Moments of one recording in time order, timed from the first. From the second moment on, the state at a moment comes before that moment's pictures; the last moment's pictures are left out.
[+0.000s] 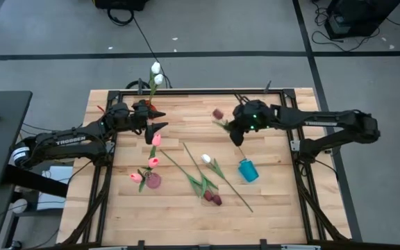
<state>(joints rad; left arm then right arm) 0.48 0.81 0.37 0.26 0.19 -0.04 -0.26 1.22 0.85 -0.29 -0.02 0.35</state>
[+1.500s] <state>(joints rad) 0.48 0.81 0.37 0.21 0.19 0.02 -0.10 1.55 0.95 -1.11 -0.12 0.78</state>
